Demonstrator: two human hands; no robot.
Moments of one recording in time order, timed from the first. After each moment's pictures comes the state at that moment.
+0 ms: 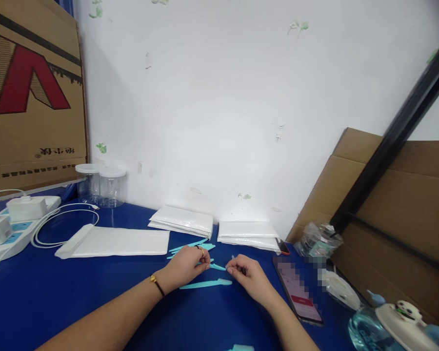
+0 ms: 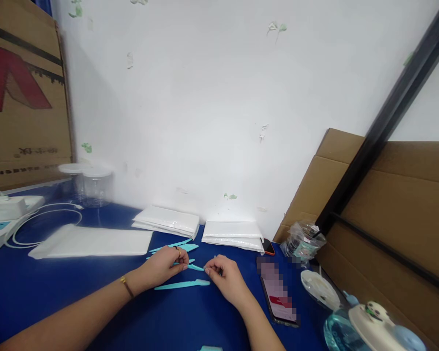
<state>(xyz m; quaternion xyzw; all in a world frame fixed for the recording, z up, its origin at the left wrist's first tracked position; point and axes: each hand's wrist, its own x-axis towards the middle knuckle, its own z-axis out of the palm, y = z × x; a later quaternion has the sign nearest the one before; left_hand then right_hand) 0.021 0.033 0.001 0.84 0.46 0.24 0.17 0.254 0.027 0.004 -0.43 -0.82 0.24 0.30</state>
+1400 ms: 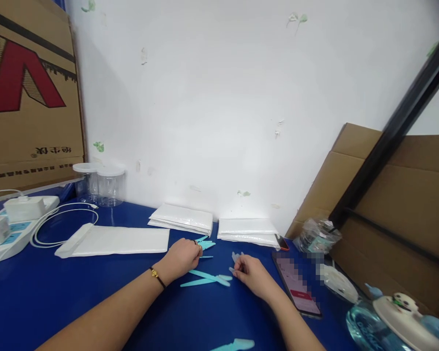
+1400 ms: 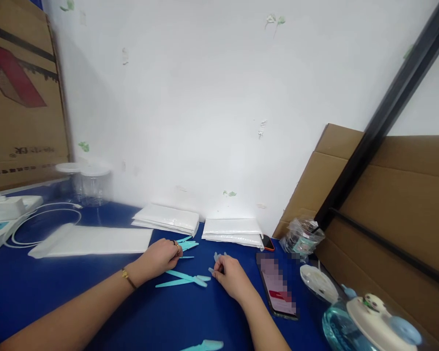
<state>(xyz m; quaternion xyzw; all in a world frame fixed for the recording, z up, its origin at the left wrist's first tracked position) 0.013 0.041 0.005 0.86 0.49 0.11 -0.01 0.271 0.040 -0.015 -0.52 -0.80 0.20 0.22</state>
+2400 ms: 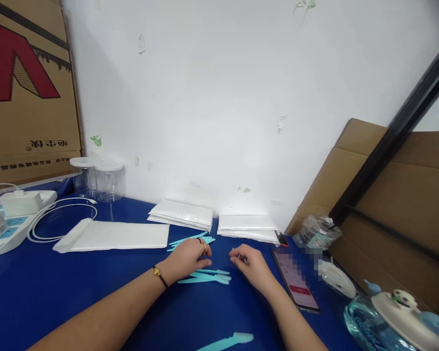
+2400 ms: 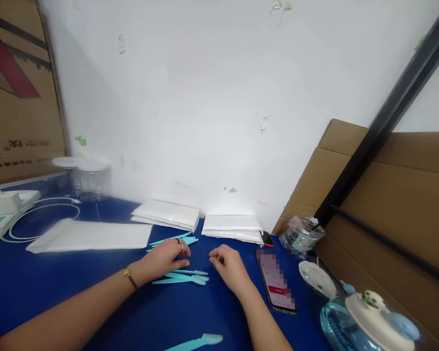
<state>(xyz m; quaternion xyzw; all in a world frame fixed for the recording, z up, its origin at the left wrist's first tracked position) 0.022 0.039 -0.003 0.87 0.45 0.20 0.12 0.265 0.038 -0.002 -0.47 -0.82 0.18 0.29</state>
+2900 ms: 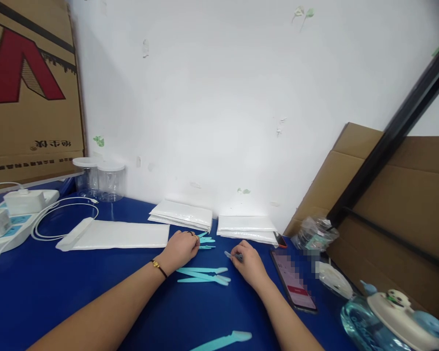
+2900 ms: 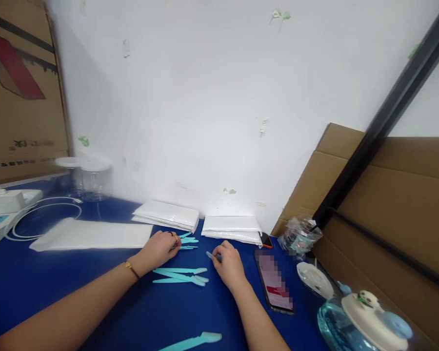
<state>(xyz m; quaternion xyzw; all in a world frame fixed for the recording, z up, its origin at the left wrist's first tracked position) 0.010 0.047 0.001 0.83 0.53 0.15 -0.03 0.258 0.048 -0.010 -0.53 -0.81 0.06 0.23</state>
